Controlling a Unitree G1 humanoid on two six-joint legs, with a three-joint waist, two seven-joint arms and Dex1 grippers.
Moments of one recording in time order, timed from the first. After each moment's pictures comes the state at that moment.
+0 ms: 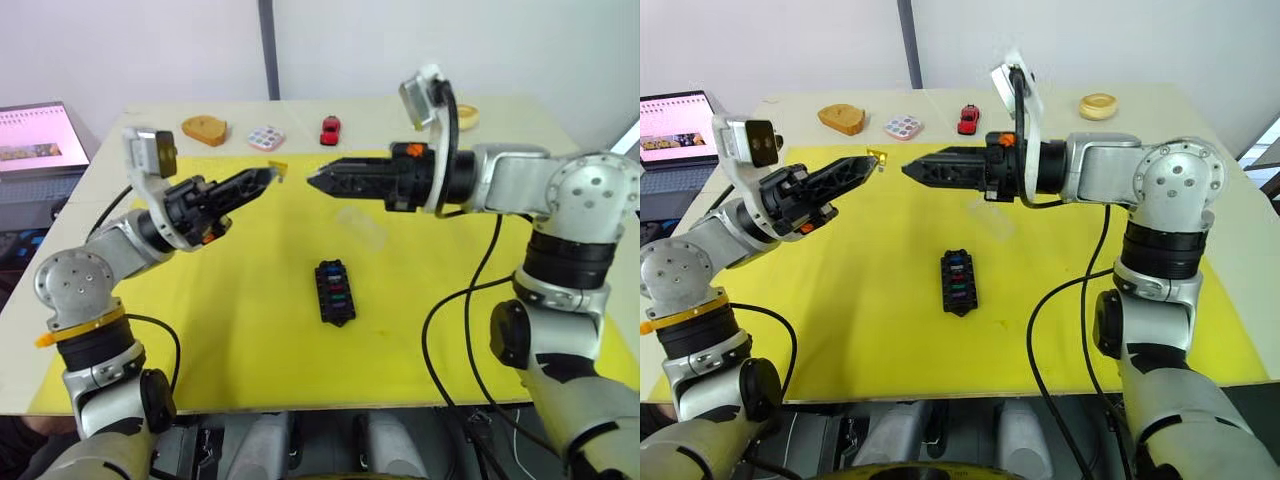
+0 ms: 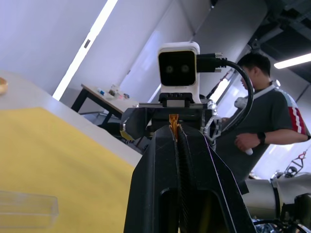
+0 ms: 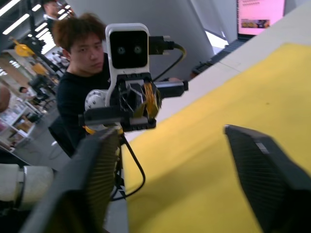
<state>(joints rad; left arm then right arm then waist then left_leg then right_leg) -0.62 0.39 0.49 -0.18 -1.18 1.21 -0.80 -1.05 -0.39 -0.24 -0.03 1.19 1.50 0.46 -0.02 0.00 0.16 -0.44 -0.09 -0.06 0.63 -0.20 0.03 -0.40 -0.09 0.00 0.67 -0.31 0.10</state>
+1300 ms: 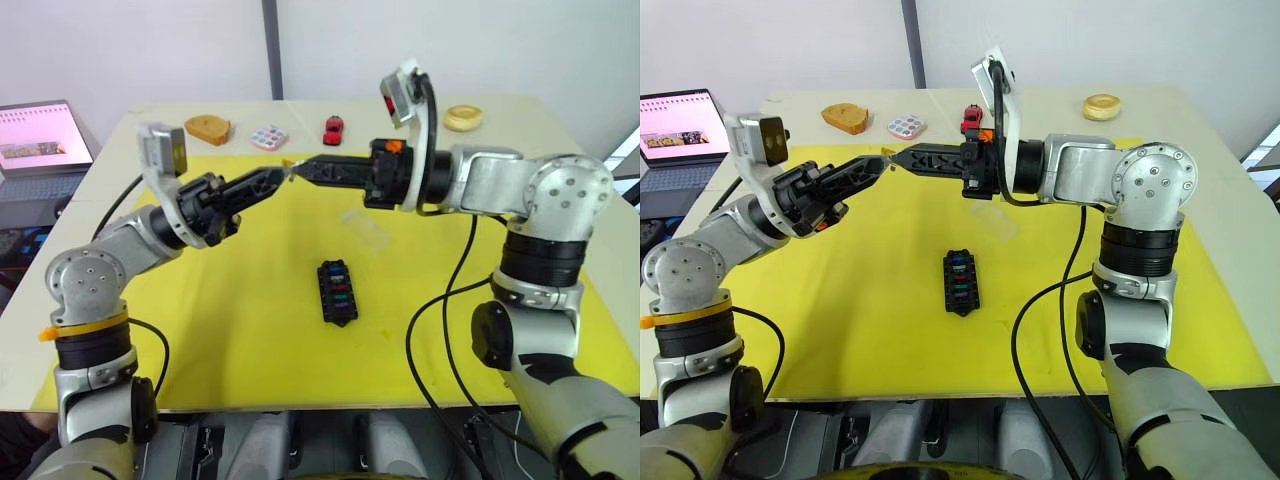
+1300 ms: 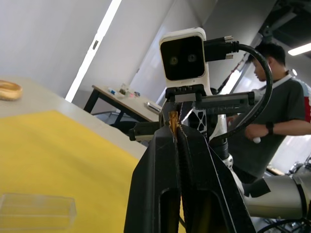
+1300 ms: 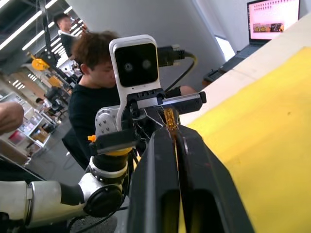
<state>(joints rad) -0.59 0.48 0.32 -0.16 -1.21 1.01 -0.80 -1.04 -0.33 -0.23 -0.01 1.27 1.46 0.34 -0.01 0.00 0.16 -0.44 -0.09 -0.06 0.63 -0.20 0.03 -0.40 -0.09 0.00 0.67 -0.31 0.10</state>
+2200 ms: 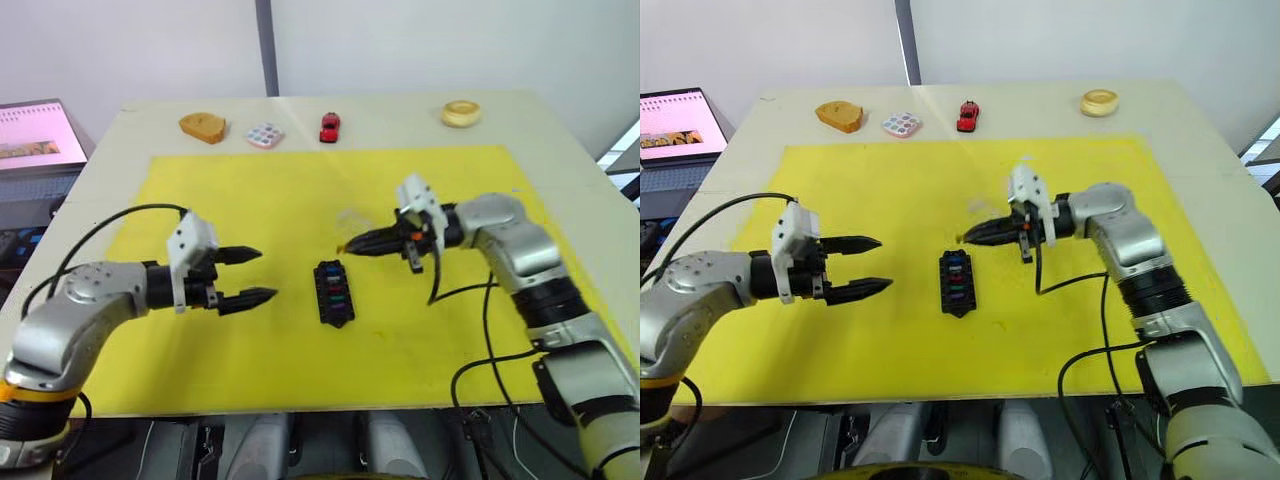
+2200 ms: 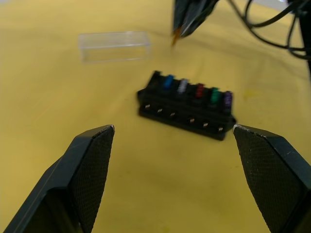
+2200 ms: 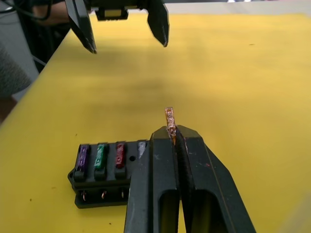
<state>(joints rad) -0.20 0.81 0.05 -0.44 -0.65 0.62 -0.95 -0.77 -0.59 0.28 0.29 0.38 0.19 1.39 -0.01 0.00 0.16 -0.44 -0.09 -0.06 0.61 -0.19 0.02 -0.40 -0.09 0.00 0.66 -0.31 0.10</state>
